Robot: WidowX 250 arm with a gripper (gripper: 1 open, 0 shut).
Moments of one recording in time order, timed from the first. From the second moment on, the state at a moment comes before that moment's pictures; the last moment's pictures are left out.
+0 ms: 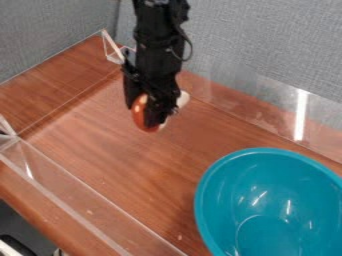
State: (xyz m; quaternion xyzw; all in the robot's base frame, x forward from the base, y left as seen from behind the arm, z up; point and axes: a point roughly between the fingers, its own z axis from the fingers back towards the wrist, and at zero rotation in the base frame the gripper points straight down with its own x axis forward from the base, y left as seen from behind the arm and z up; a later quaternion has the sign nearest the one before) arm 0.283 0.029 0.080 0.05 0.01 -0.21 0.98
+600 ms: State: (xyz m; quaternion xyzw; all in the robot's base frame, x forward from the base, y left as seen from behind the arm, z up) arm 0.290 0.035 0.066 0.05 0.01 -0.22 0.97
